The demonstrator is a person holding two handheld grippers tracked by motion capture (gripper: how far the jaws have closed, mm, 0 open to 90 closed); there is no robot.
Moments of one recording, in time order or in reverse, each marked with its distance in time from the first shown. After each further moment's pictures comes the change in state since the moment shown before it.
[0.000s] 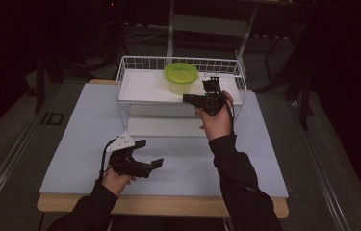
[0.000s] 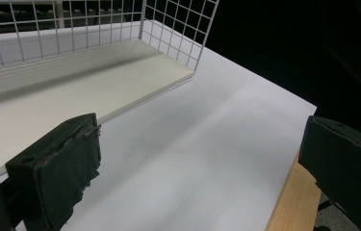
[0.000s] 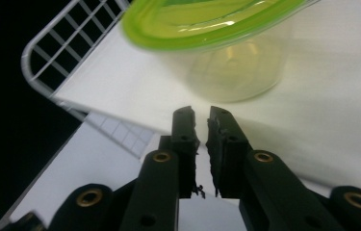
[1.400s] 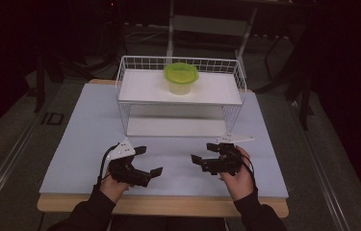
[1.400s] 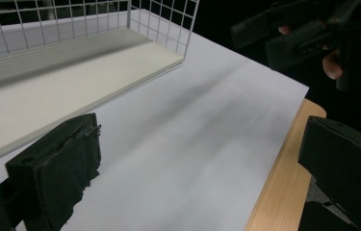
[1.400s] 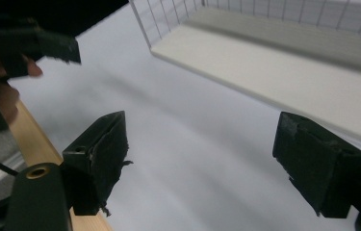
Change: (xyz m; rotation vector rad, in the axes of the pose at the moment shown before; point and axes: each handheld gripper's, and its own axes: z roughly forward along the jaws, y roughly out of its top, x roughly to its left) left arm -0.011 -0.012 -0.006 0.031 -0.021 0.047; right arm -0.027 -0.150 -0.046 0.046 0.079 -0.251
